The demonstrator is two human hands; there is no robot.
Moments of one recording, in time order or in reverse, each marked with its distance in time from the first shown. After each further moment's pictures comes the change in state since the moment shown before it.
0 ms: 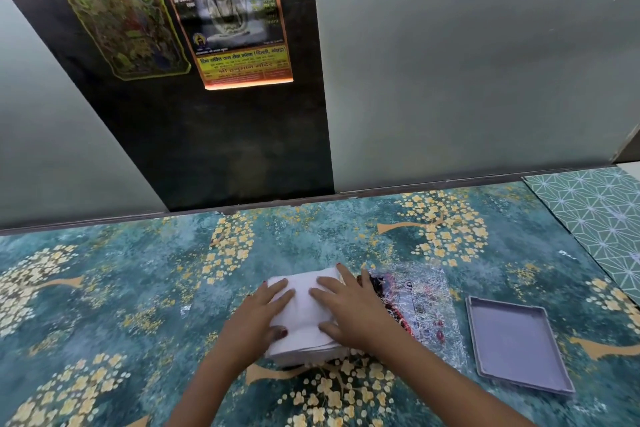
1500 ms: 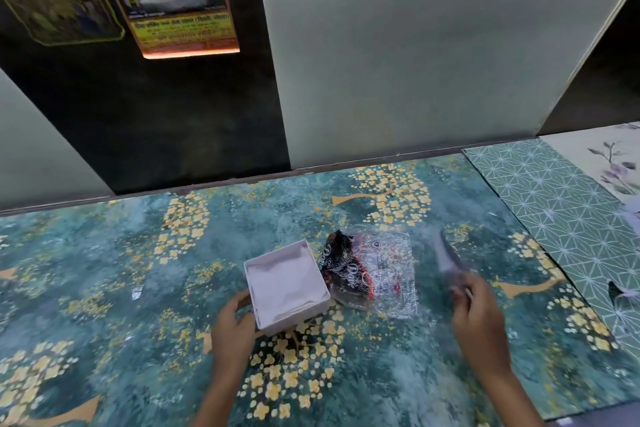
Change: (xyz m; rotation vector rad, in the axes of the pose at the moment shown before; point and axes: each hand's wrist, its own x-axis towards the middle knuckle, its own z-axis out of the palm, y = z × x) left_hand -0.021 0.065 0.061 -1.140 0.481 -0.488; right_hand -0.184 0.099 0.030 0.472 0.845 0.759
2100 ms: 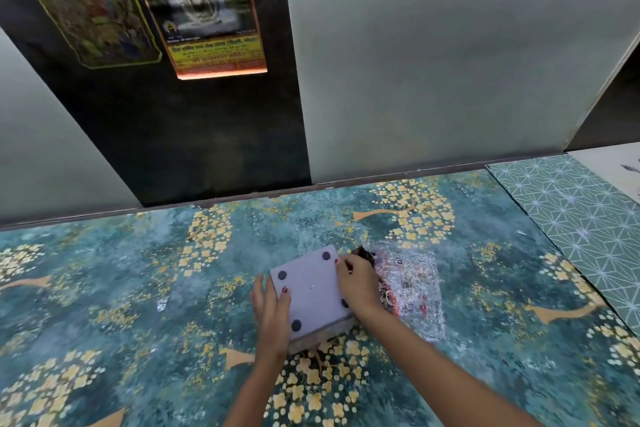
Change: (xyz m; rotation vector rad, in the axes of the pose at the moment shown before) left_hand 0.009 0.024 0.015 -0.079 -0.106 0.133; right_hand 0.021 -0.141 0.131 0.313 -0.508 0.170
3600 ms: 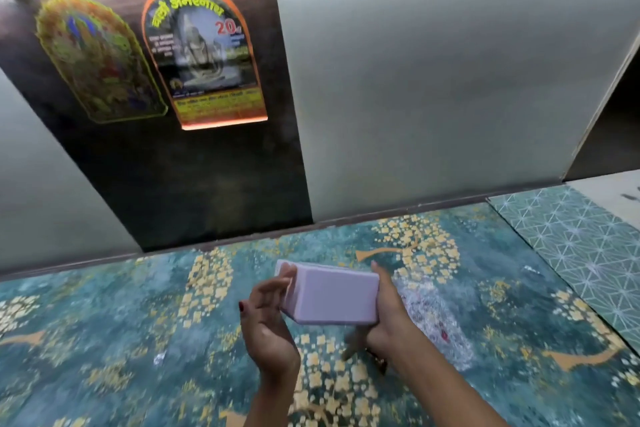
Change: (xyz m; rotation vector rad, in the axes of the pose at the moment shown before) left_hand 0.021 0.070 0.008 -0.900 0.011 0.430; right_hand 0.006 -0.040 -0.043 0.970 -0.174 0.503
